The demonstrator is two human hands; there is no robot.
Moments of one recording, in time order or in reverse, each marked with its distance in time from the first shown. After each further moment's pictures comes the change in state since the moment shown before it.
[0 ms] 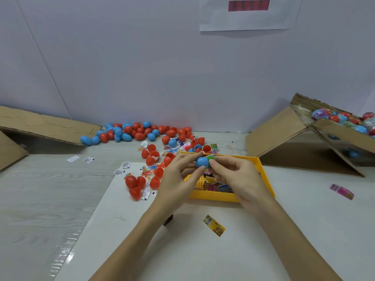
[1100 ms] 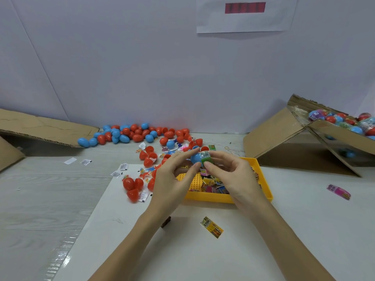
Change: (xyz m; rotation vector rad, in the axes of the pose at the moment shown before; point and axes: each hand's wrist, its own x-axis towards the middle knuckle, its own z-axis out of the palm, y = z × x) left_hand 0.000 -0.002 -0.002 0.028 0.112 0.135; right_hand -0.003 -0.006 0.004 -0.059 -0.002 -0.108
